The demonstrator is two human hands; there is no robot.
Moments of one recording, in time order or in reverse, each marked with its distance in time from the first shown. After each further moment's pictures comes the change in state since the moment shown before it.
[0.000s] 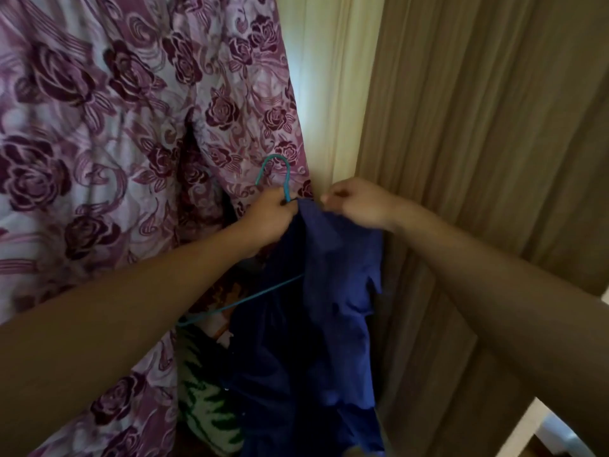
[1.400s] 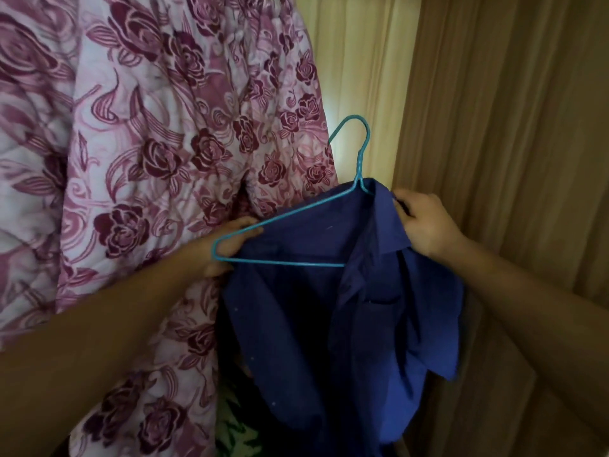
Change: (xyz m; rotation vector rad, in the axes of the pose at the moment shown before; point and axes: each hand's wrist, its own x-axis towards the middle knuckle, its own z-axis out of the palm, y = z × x) left_hand -0.011 -0.018 -0.140 -0.420 -0.009 -0.271; right_hand -0.018 -0.012 -0.040 -0.064 0.480 -0.318
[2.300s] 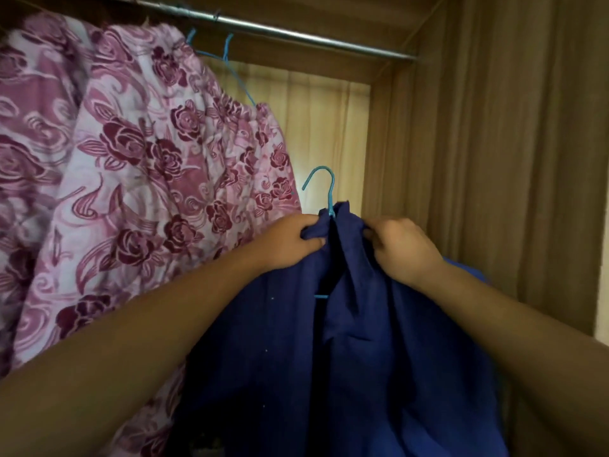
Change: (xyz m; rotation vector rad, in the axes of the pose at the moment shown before) left_hand 0.013 0.140 0.118 0.768 -0.181 0.754; right_hand 0.029 -0.063 -0.074 -0.478 0.036 -0.019
